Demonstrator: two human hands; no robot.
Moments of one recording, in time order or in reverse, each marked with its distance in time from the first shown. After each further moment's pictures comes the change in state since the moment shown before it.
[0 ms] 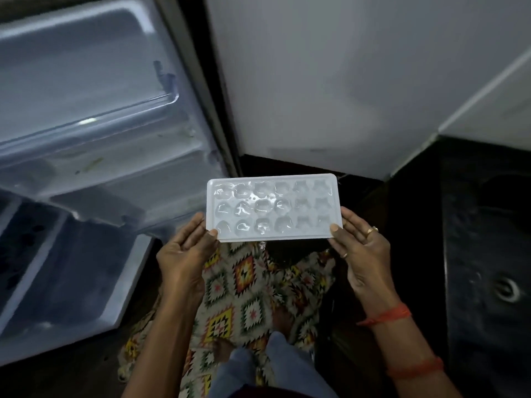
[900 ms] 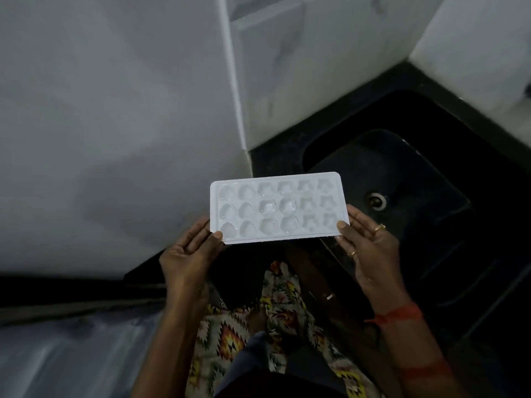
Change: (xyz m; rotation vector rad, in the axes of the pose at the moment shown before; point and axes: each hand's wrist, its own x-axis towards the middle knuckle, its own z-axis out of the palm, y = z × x) left_hand -0.012 0.002 0.278 0.371 -0.754 -0.040; right_hand -0.004 -0.078 -0.149 0.431 0.667 -0.187
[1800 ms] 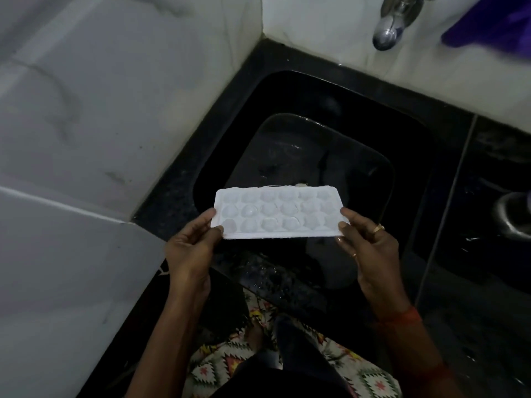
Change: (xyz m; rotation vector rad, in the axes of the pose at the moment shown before) left_hand 0.048 -0.045 0.220 0.376 -0.346 -0.048; right_hand 0.066 -0.029 -0.130 0.121 0.411 -0.052
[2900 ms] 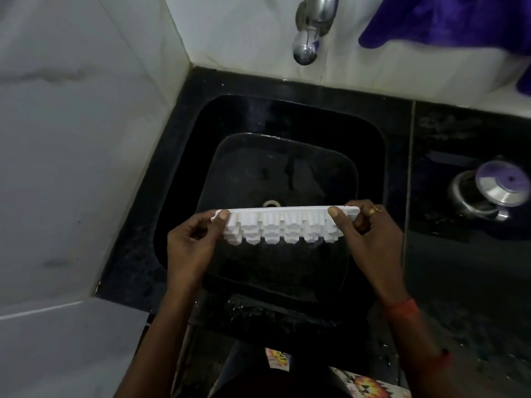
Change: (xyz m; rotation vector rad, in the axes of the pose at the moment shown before) left_hand 0.040 0.029 0.090 0.370 -0.325 0.226; right_hand 0.036 -0.038 -0.032 -0.672 0.308 -0.518
